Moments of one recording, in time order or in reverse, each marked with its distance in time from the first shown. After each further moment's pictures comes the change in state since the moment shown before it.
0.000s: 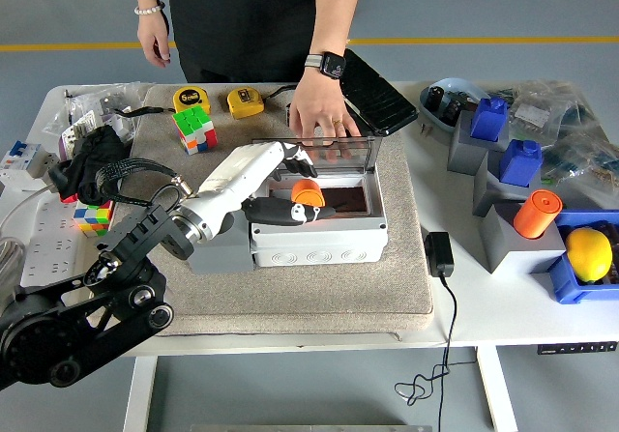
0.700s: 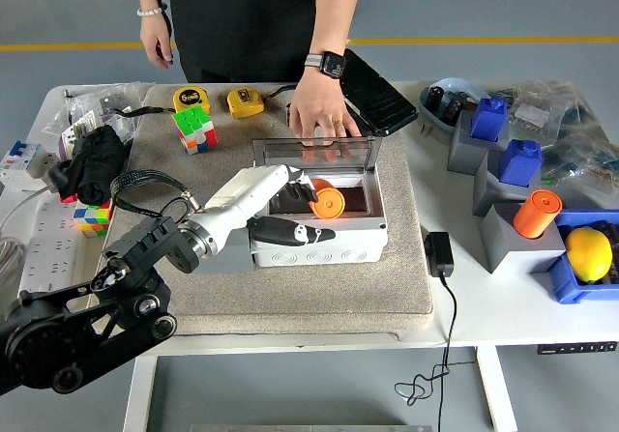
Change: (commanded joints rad) left arm -0.056 -0.051 0.088 0.037 -0.053 -0.038 0.029; right arm -0.002 -0.002 0.004 0.002 -0.004 0.000 0.000
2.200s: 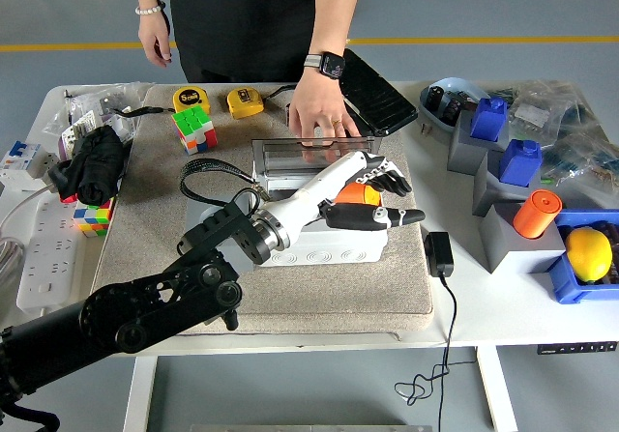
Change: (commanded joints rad) left arm -0.109 -0.193 0.054 0.130 -0.459 0.021 -0.205; right arm 0.005 0.001 -0.008 0.006 -0.006 0.000 0.001
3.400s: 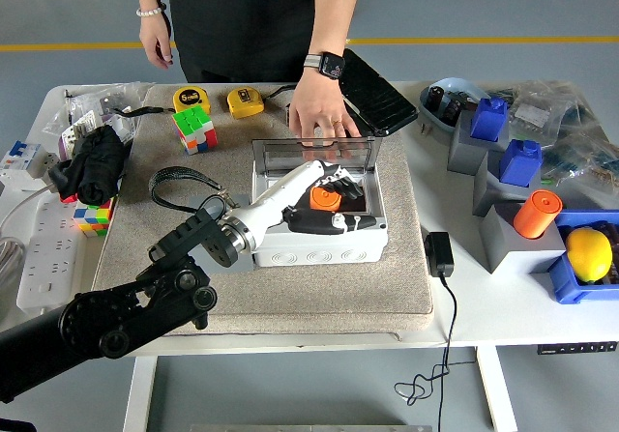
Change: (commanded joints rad) left arm 0.060 0.078 -0.031 0.056 0.118 0.007 0.023; right arm -0.003 0.001 0.015 0.007 -0.012 -0.001 0.003
